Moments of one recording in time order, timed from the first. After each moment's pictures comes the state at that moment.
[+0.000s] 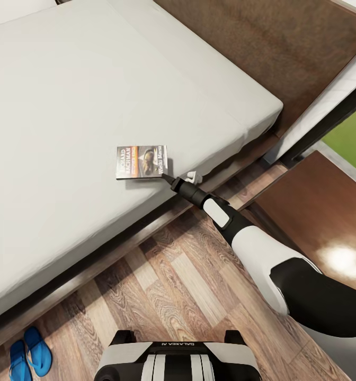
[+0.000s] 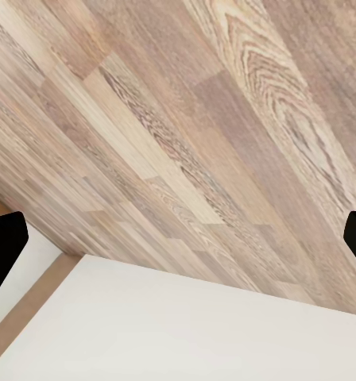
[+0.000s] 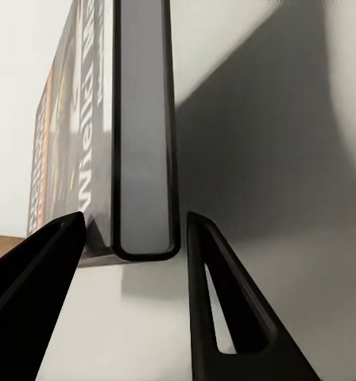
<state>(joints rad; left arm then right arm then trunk) -0.26 0.21 -0.18 -0.08 0.35 -0.03 0.37 -1.29 0.17 0.36 -0.37 -0.91 0.13 0.55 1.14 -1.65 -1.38</state>
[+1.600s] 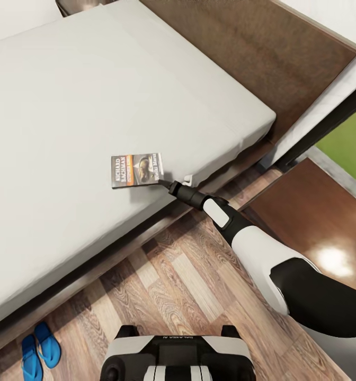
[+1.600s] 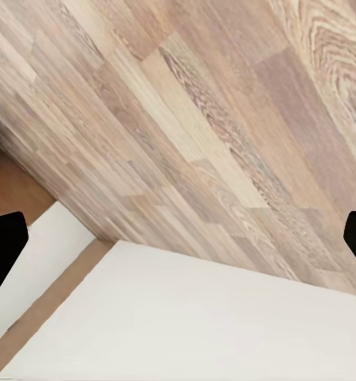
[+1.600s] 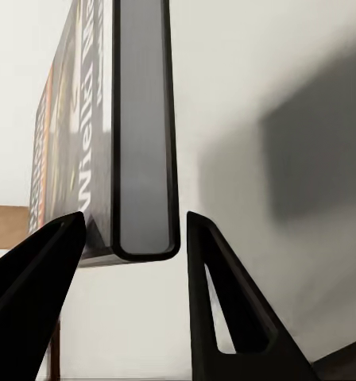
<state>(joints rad) -0.26 0.22 -0.18 -0.07 0.35 -0.03 0.45 -1.29 0.17 0.36 -0.37 -0.90 0.27 0.55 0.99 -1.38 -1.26</state>
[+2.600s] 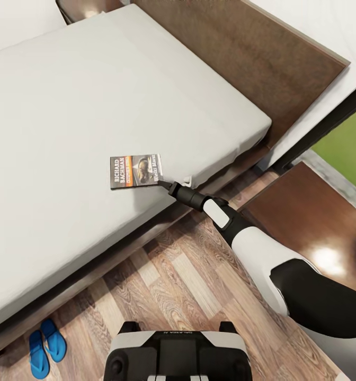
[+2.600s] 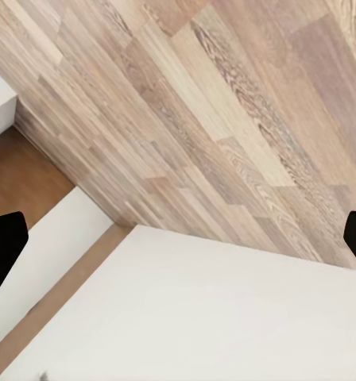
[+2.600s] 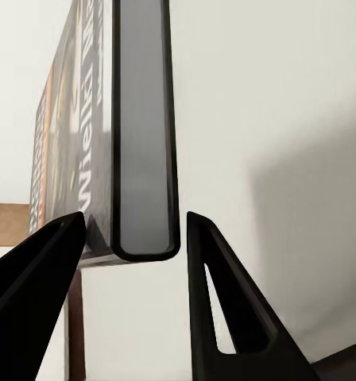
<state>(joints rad) -0.26 0.22 -0.17 -0.05 0.35 -0.02 0.49 -1.28 0.17 0.35 -0.38 -0.91 0.29 0.56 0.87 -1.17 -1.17</state>
